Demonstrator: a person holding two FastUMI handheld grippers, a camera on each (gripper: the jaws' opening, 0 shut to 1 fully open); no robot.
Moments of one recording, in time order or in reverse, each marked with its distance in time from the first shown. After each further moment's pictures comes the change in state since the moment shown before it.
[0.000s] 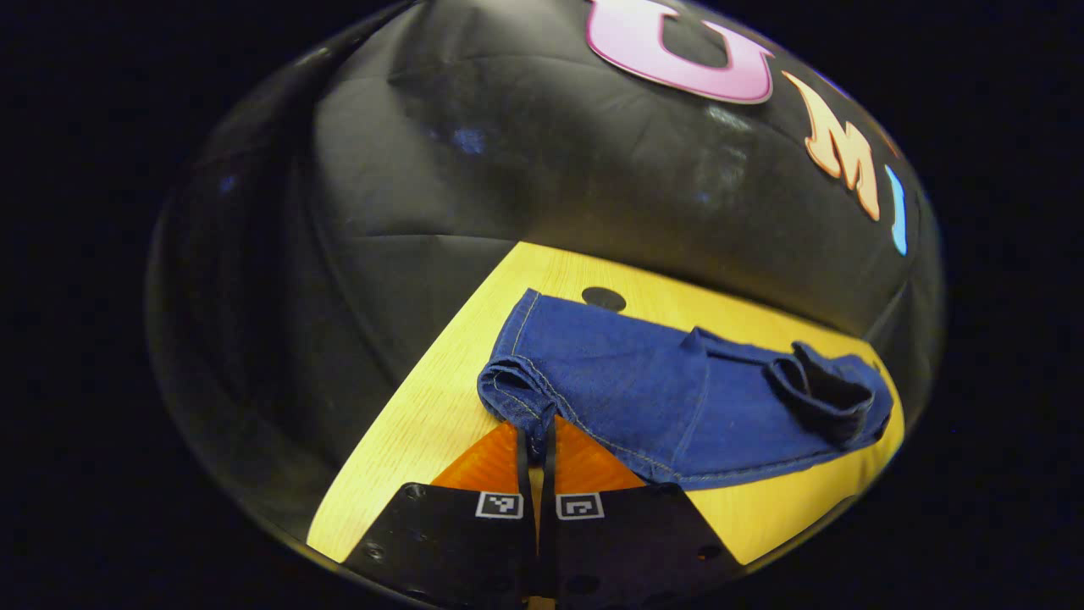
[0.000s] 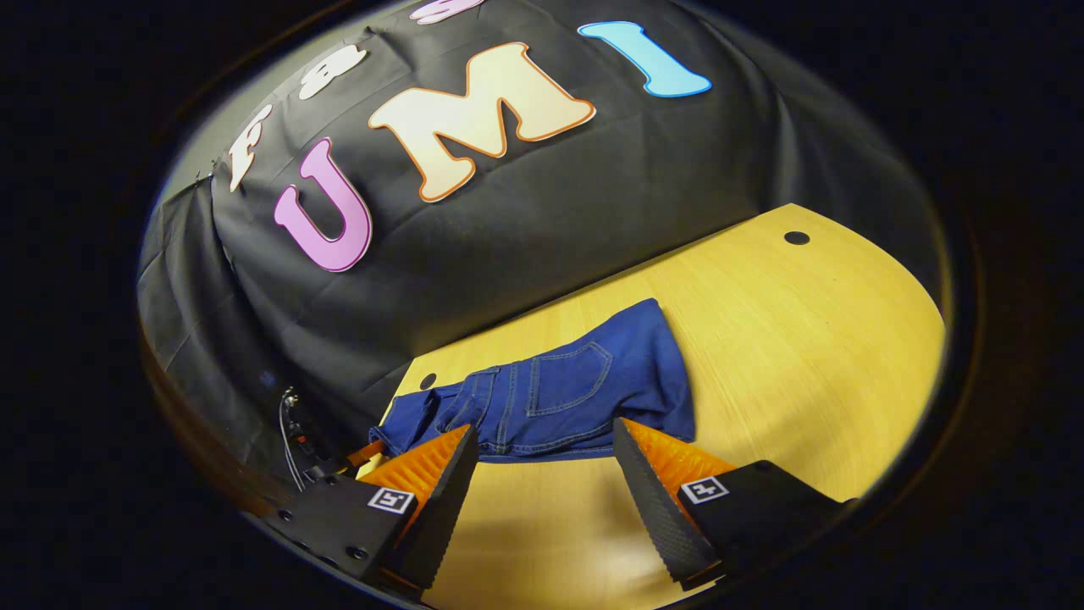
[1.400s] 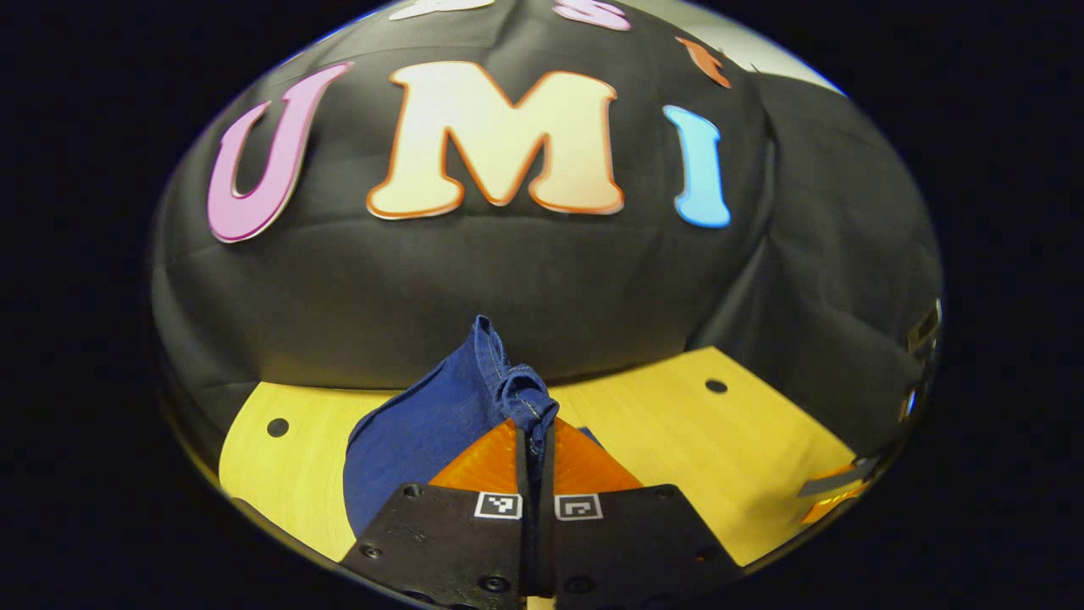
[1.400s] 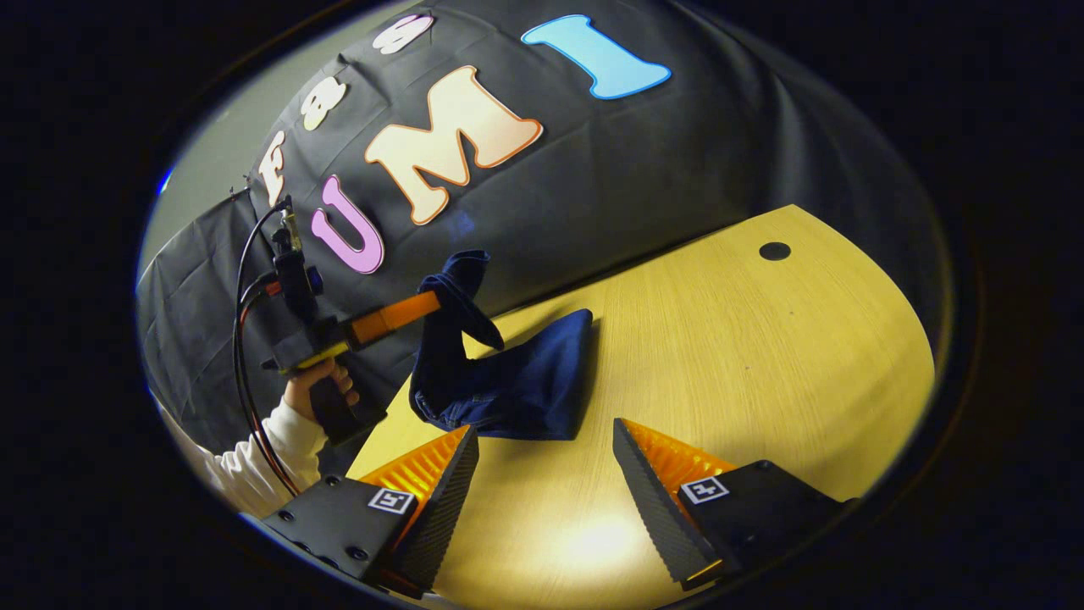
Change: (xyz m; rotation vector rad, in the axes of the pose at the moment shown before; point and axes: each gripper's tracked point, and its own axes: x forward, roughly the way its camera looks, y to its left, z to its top) left arm -0.071 -0.505 0.006 0.472 -0.075 -0.333; right arm -0.056 -0.157 0.047 -0.039 0.098 0.214
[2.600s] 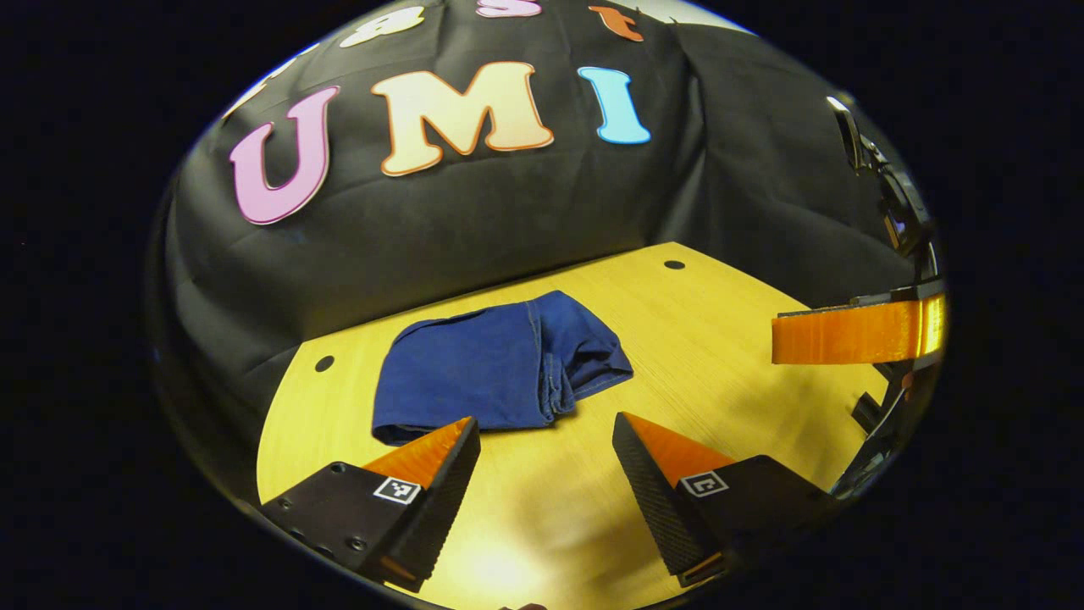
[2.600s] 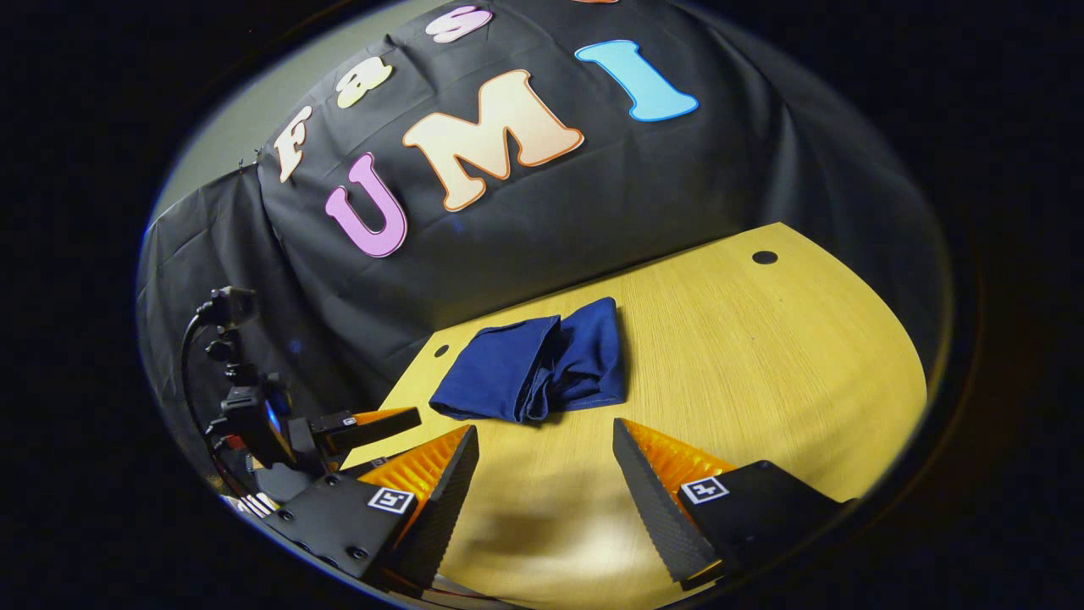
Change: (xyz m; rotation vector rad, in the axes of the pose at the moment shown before) left arm -0.183 -0.011 -0.113 0.061 0.124 0.015; right arm -0.051 0.099 -0.050 -0.061 -0.066 -0.104
